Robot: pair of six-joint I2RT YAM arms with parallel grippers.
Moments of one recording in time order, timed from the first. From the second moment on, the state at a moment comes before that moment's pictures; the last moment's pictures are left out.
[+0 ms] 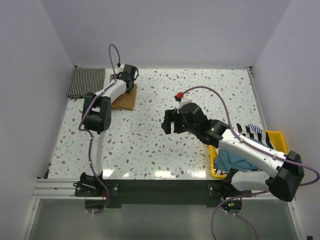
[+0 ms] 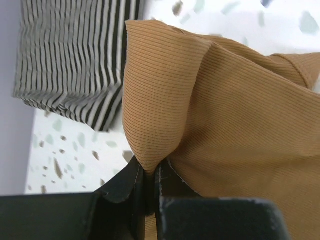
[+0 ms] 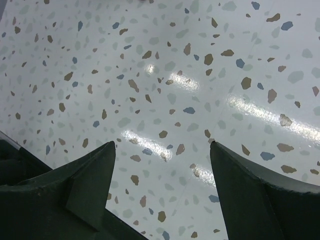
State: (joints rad) left arm -0.26 2.30 1.81 -0.47 -0.79 -0.12; right arm 0.86 1.22 1.00 -0.37 0.17 0.52
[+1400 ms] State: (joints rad) left arm 0.03 2.46 2.26 -0.30 -0.66 0.28; right arm 0.86 1.52 1.05 -0.26 0.06 0.47
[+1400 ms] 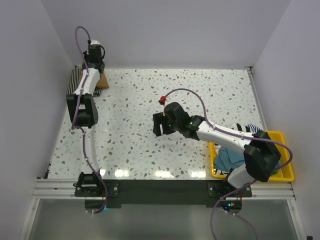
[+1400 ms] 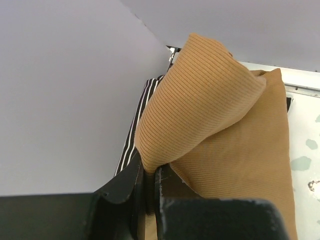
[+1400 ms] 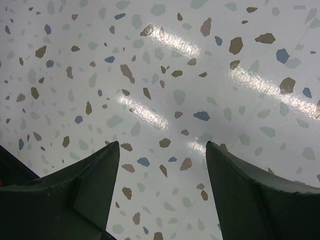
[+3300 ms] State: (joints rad) left arm -0.80 1.14 0.80 -0.27 -0.29 -0.49; right arm 0.83 0.97 0.80 -0.51 0.42 0.62
